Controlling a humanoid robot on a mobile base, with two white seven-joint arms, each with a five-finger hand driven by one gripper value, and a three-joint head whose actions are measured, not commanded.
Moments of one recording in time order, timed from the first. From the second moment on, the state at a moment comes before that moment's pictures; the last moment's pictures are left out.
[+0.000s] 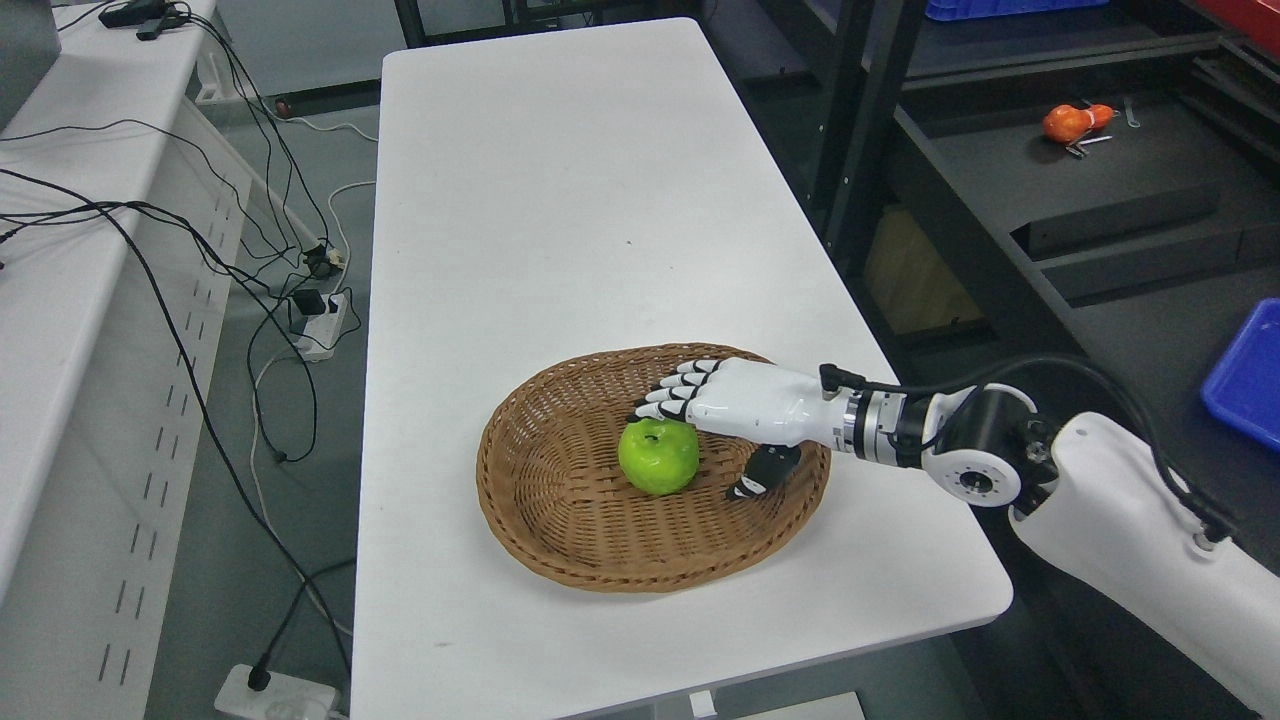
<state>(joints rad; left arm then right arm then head) 0.00 0.00 -0.07 -0.05 0.04 -0.03 -0.14 -0.63 -0.64 0.75 -1.64 0.58 -0.33 0.41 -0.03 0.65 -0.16</state>
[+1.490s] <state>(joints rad) 0.00 0.00 -0.07 -0.05 0.04 -0.03 -0.14 -0.79 -0.57 0.86 -1.45 0.70 -0.40 0.41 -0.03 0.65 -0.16</state>
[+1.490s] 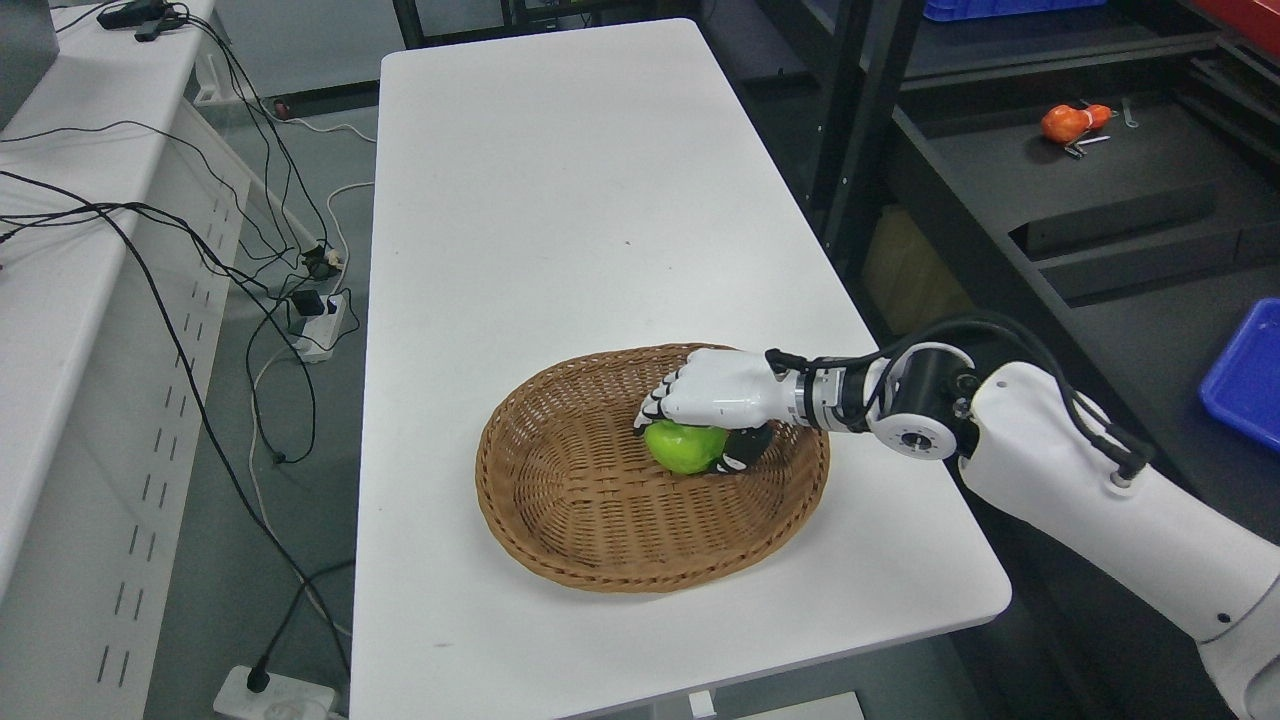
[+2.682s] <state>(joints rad) 0.00 0.00 -0.07 -0.05 0.04 -0.03 -0.14 -0.28 -0.45 0.20 -1.60 0.77 0.18 -0.34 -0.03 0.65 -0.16</state>
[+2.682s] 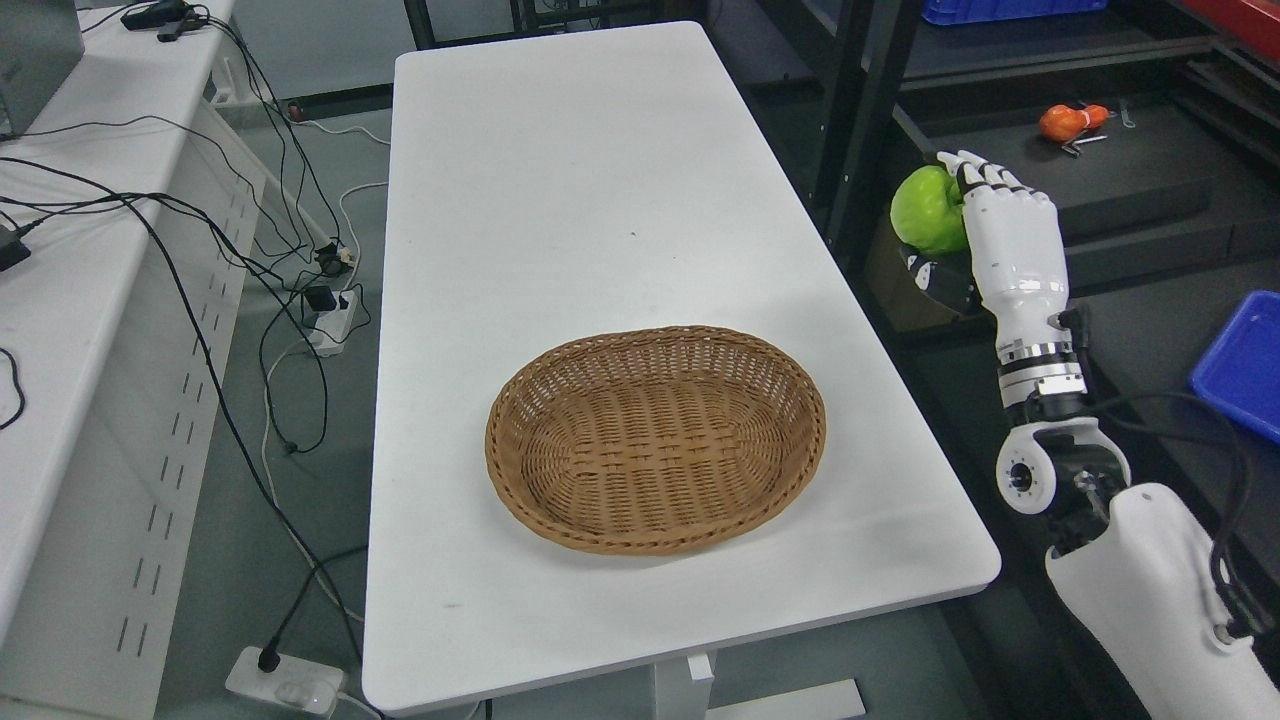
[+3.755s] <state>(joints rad) 0.00 0.00 -0.07 -0.05 0.04 -0.03 -0.14 -0.13 -0.39 0.09 -1.69 0.77 0.02 -0.38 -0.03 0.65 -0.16</state>
